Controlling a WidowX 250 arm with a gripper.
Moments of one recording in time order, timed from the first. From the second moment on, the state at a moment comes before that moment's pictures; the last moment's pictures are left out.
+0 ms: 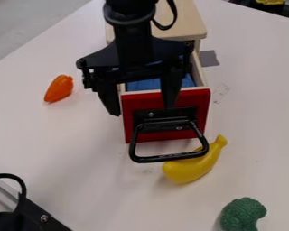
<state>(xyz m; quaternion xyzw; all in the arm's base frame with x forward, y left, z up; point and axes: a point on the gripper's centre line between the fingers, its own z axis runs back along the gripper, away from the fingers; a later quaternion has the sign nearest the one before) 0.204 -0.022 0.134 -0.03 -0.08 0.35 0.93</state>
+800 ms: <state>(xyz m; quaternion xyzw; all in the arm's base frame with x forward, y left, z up) 0.208 -0.041 0.082 0.01 -0.10 0.36 0.93</state>
